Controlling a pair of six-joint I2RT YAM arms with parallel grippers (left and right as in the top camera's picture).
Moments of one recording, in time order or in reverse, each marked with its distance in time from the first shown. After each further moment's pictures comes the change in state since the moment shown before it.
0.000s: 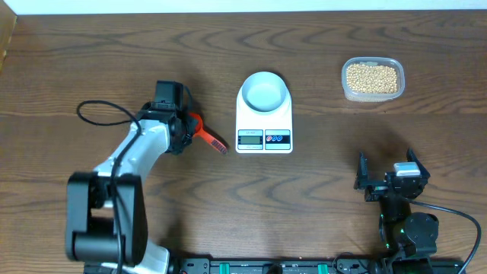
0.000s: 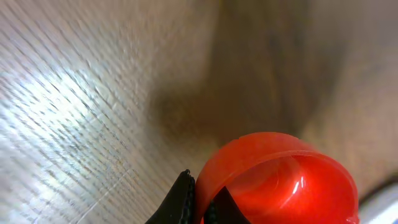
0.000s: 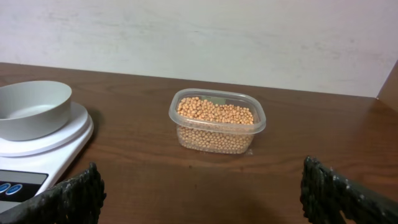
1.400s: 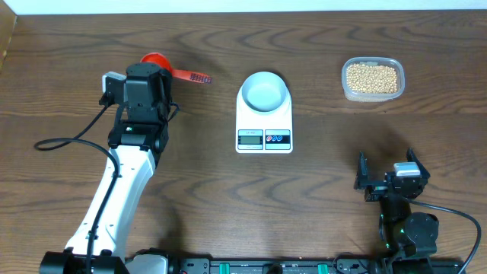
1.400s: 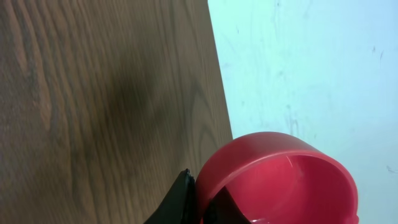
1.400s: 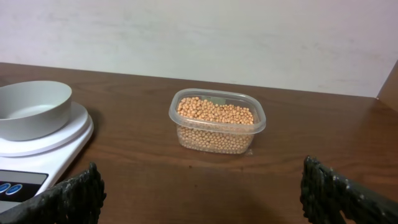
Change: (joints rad) left arm 0.000 -0.298 -0.001 0.333 -0.253 -0.342; right arm 0.000 0.000 0.000 0.000 0.000 0.000
